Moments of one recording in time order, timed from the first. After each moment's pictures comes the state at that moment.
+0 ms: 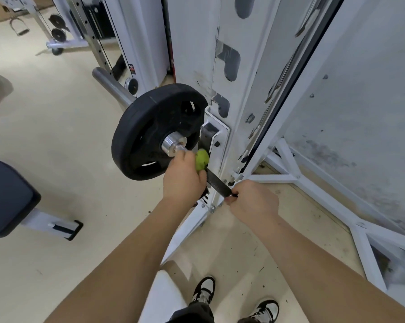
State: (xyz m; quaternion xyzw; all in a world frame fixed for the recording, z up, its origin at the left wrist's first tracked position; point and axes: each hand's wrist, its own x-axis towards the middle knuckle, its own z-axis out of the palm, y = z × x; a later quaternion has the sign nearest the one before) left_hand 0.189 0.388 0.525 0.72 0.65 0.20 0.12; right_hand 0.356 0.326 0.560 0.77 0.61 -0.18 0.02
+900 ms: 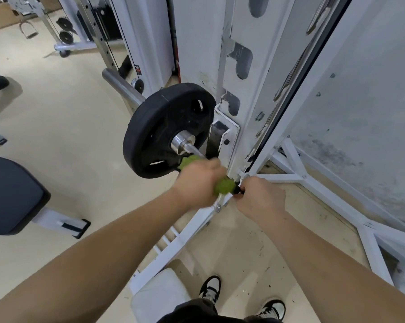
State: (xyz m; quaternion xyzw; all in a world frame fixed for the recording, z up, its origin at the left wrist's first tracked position) left_hand 0.175 0.383 0.533 0.90 0.40 0.12 0.09; right_hand 0.350 0.328 0.564 0.77 0.62 -0.16 0.04
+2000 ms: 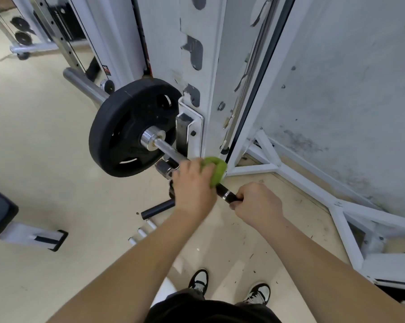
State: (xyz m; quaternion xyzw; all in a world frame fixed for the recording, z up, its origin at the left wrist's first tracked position) left_hand 0.245 0.327 0.521 0.79 0.58 0.19 0.07; right_hand 0.398 0.270 0.569 0.80 0.55 -0.22 0.02
